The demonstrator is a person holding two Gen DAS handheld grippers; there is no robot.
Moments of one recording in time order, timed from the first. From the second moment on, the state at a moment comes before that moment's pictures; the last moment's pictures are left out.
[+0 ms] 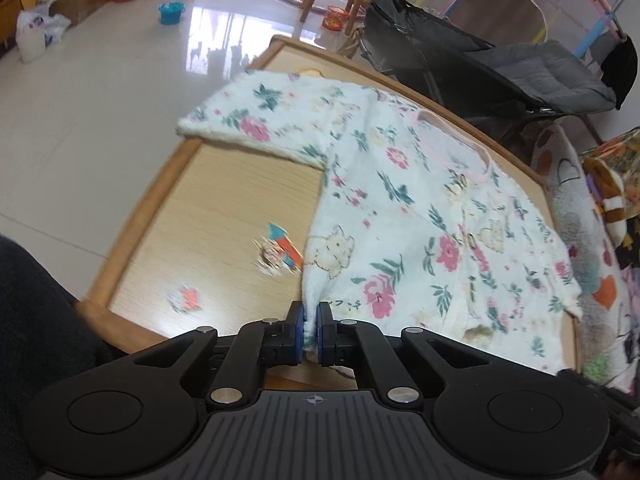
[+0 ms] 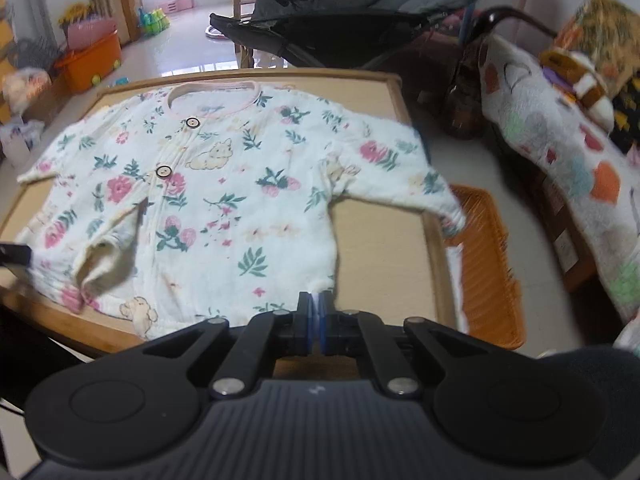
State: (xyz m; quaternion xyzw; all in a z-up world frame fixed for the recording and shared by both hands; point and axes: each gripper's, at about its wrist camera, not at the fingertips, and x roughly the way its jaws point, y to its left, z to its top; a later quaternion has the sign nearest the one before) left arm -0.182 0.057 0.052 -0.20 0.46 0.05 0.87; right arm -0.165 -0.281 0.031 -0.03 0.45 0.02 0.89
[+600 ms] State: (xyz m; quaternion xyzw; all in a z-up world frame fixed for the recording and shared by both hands) left arm -0.174 0.060 0.100 -0.04 0.44 0.07 0.89; right arm -0.156 -0.277 0.055 -0.15 0.42 0.02 0.90
